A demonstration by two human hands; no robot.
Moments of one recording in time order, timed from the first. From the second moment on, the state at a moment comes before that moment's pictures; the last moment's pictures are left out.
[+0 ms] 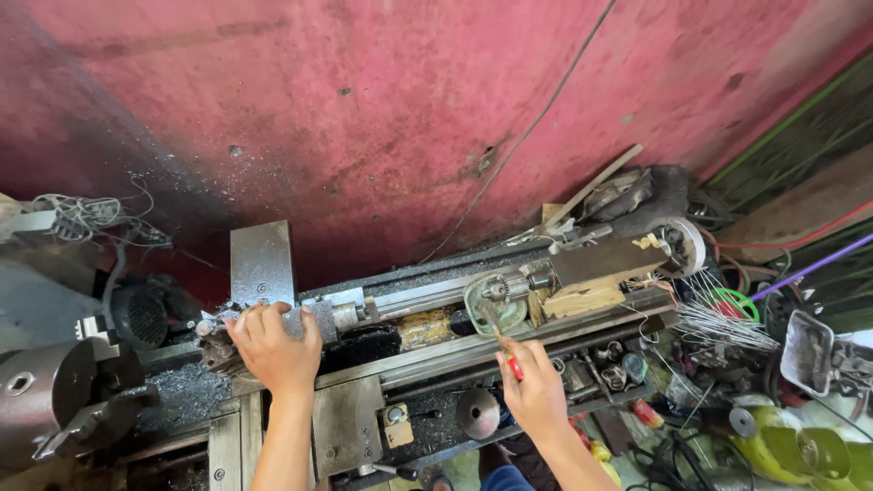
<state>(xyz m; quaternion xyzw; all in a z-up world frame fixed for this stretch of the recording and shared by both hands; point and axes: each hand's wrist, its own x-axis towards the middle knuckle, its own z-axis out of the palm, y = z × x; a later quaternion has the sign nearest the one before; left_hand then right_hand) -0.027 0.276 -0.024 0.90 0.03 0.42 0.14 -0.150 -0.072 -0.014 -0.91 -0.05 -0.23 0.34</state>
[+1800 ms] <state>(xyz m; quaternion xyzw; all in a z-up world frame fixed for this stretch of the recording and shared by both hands) -0.024 0.277 -0.031 0.89 0.04 0.43 0.13 -0.139 -0.123 -0.022 -0.93 -0.12 -0.22 0.27</state>
